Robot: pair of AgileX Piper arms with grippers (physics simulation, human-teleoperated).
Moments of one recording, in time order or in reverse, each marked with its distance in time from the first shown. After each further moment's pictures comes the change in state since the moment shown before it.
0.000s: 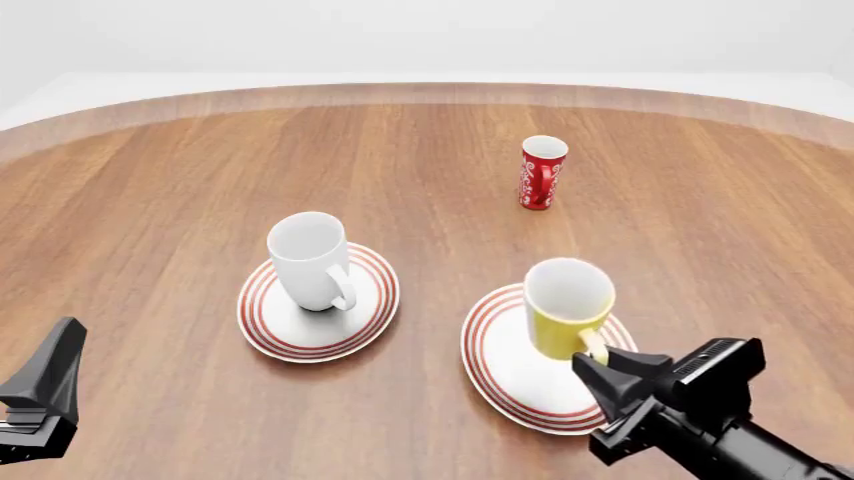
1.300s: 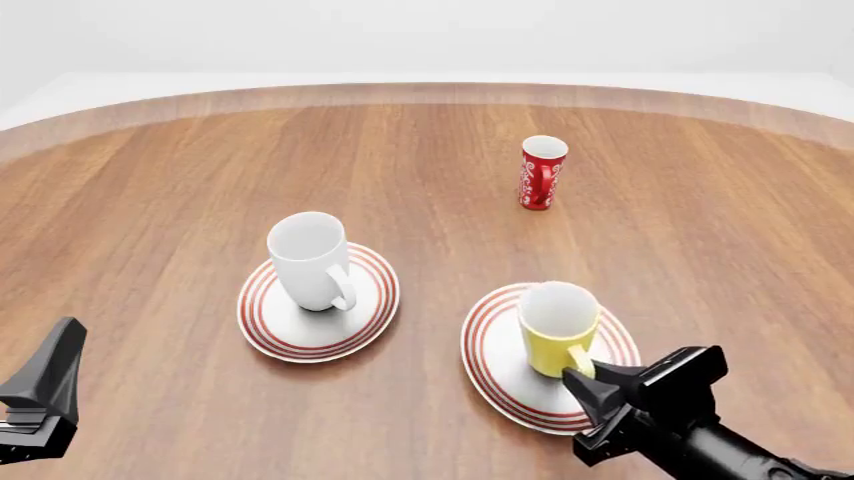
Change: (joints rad) left arm 0.000 0.000 0.000 0.000 0.000; right arm -0.028 0.316 0.000 -0.213 -0.012
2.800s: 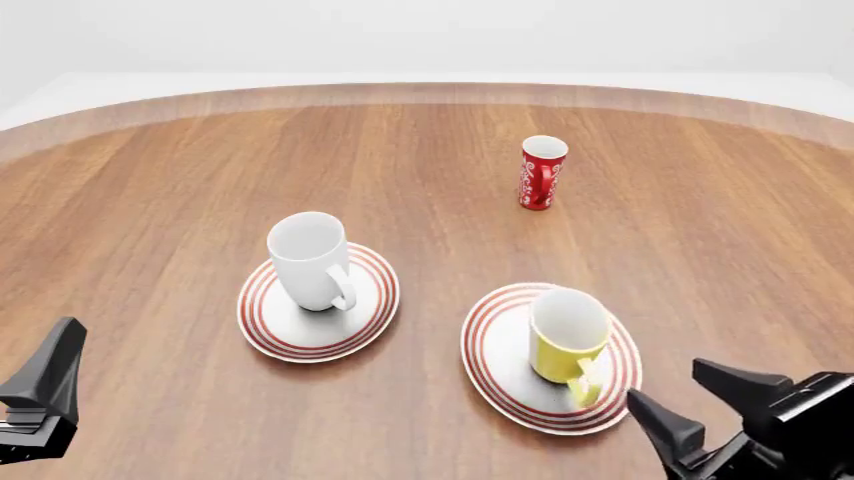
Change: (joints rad) left arm 0.000 0.000 0.000 0.000 0.000; right arm -0.124 -1.003 0.000 0.969 -0.060
